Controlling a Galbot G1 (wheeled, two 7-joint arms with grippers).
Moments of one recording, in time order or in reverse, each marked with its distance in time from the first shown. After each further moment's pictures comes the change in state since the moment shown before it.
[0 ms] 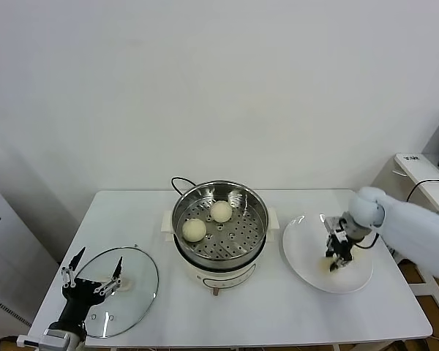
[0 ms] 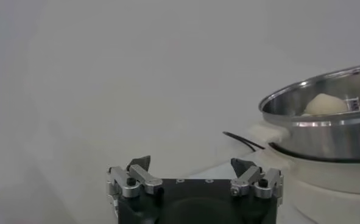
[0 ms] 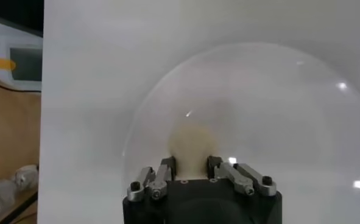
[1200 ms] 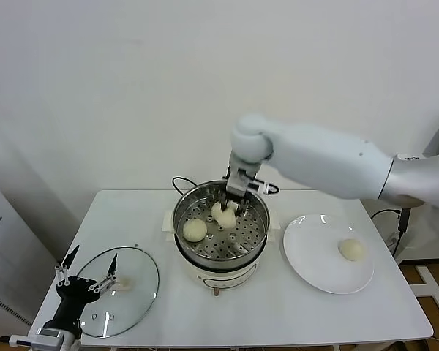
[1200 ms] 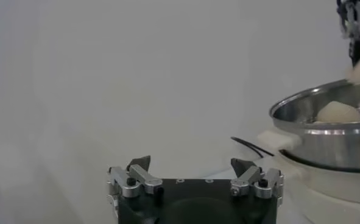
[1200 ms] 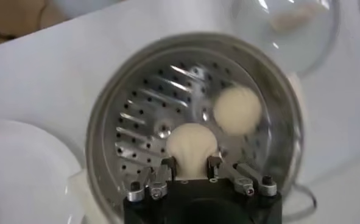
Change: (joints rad) left arm -0.008 -0.003 -0.031 0.000 -0.037 -0.006 -0.001; right arm 0.366 0.486 -0.144 0.179 -0.084 0.558 -0.098
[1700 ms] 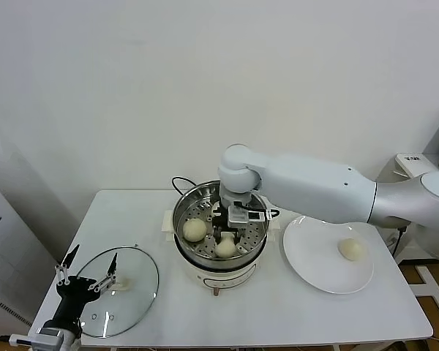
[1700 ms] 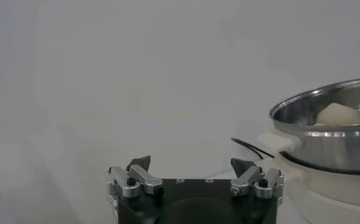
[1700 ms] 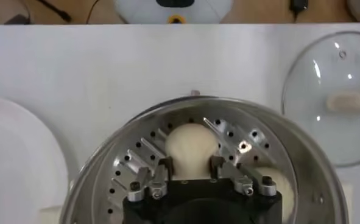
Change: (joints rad) left arm -0.006 0.001 0.006 0.000 0.000 0.005 -0.001; right arm -0.098 0.003 0.022 0.087 -0.115 0.157 -0.017
